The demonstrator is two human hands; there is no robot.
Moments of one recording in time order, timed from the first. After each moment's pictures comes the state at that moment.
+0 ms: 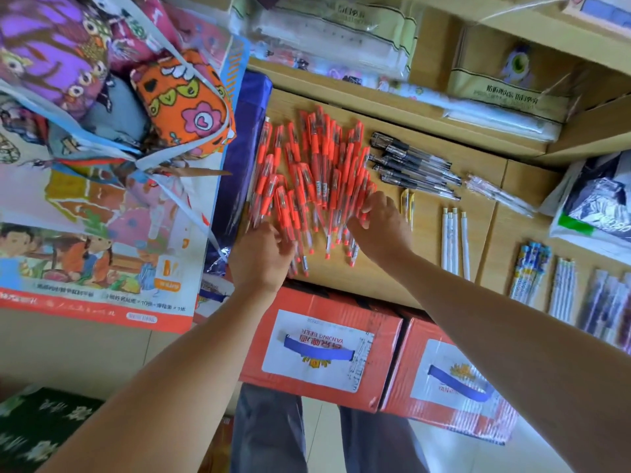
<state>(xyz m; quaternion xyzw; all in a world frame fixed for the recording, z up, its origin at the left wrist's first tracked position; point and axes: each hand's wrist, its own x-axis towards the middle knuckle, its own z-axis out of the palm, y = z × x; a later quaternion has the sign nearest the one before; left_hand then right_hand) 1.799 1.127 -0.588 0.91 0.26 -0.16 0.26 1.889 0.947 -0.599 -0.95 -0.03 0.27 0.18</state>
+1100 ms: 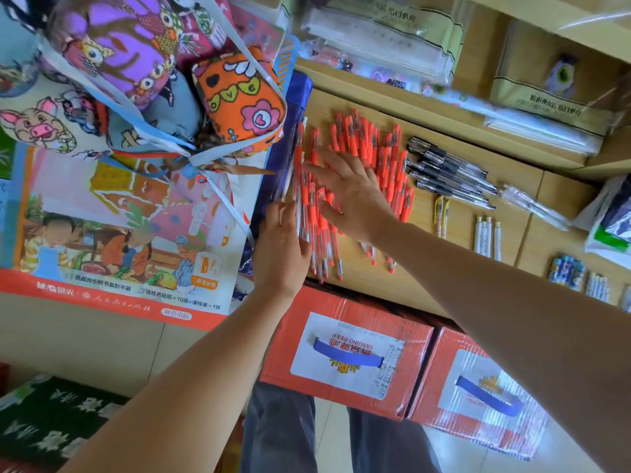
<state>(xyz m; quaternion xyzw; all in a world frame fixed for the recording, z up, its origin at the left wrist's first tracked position) 1.794 1.151 -0.593 0.93 0.21 -0.11 0.28 1.915 1.038 -0.585 -0.90 -0.35 0.22 0.15</state>
